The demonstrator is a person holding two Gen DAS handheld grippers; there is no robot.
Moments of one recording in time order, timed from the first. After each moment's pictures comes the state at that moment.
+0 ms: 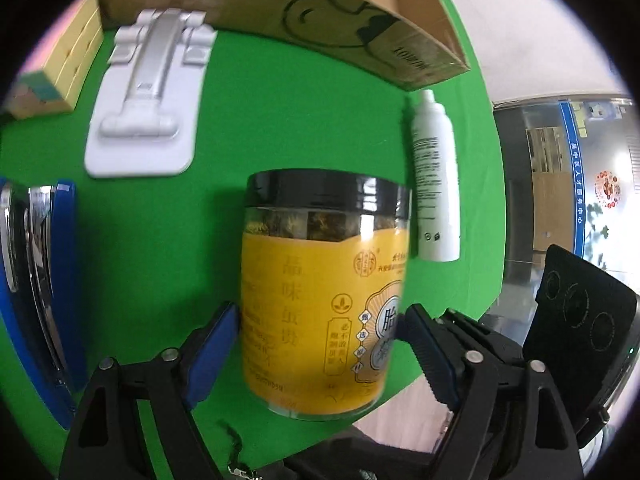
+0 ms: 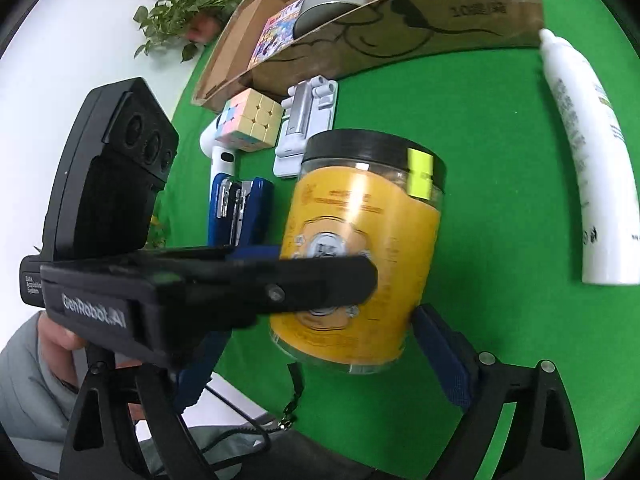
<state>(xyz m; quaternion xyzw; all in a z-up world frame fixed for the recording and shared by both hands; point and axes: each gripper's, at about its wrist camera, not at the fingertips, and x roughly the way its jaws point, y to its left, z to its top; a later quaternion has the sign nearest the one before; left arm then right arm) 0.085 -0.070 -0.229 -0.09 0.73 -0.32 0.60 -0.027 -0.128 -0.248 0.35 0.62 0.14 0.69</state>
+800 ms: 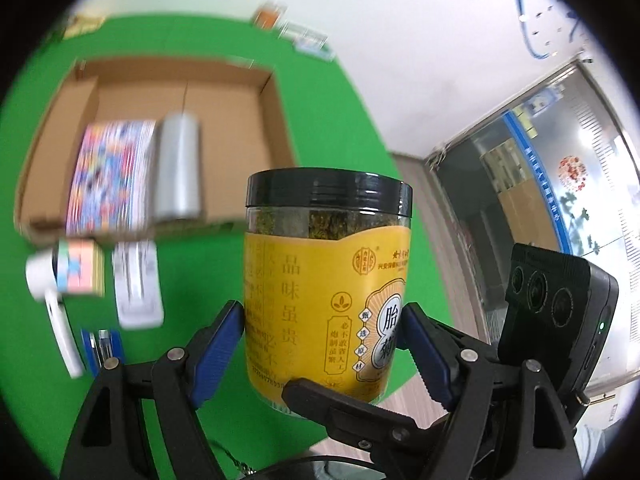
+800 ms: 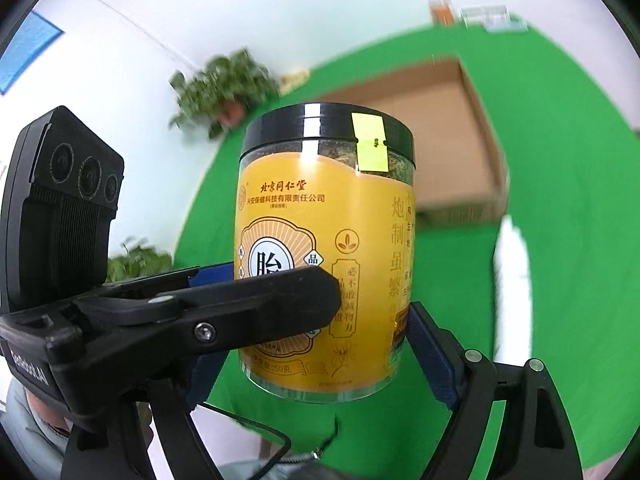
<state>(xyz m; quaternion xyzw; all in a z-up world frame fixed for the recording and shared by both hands) 0.105 -0.130 -0.022 -0.06 0.57 -0.38 0.72 -0.015 -0.213 -0.057 0.32 0.50 0.09 0.80</state>
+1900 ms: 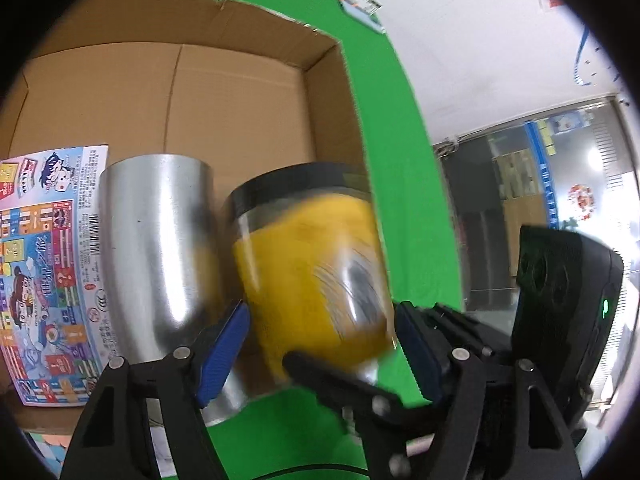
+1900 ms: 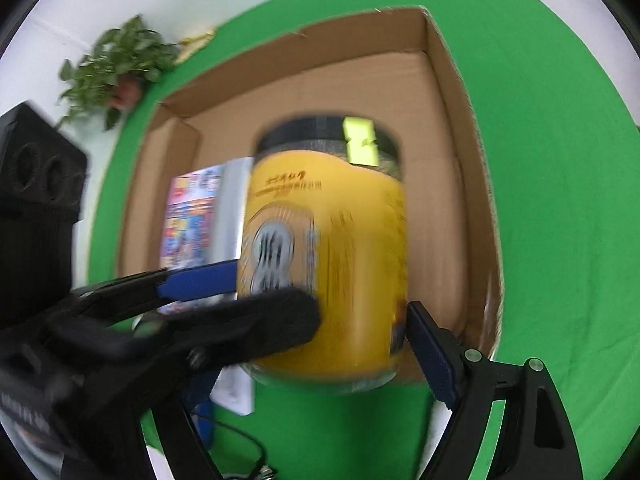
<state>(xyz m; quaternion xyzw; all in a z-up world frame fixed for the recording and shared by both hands) 0.282 -0.181 -0.162 -0.09 0.66 -0.37 0.65 0.220 -0.263 -0.233 0.28 0.64 0.00 0.72</state>
